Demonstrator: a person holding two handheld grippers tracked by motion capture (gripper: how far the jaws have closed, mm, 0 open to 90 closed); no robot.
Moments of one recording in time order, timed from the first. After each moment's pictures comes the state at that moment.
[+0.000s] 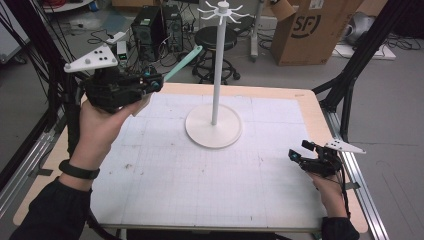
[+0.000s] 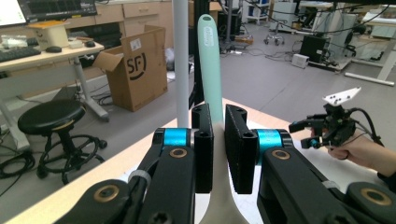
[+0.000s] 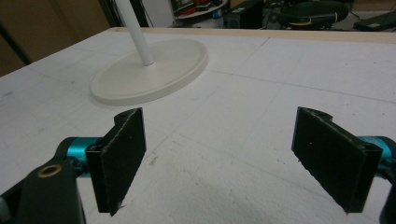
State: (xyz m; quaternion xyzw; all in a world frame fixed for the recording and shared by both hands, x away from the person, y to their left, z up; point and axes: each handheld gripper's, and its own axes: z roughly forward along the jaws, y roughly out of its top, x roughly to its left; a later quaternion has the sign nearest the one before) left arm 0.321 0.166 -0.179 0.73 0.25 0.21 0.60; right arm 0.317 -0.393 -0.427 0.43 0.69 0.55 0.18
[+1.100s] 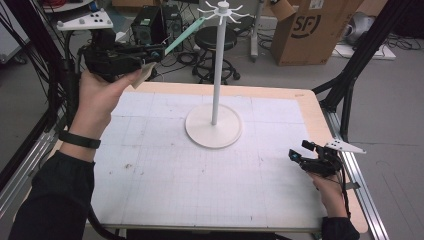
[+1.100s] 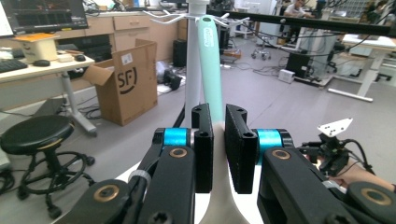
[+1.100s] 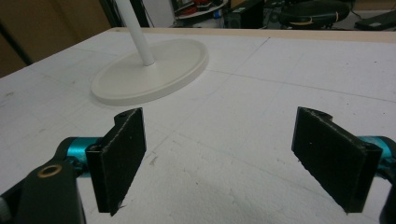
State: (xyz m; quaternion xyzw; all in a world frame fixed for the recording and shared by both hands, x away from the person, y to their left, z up) left arm 0.360 0.169 -0.149 0.72 0.25 0.18 0.63; right arm 0.317 -0.393 -0.427 0.43 0.69 0.55 0.17
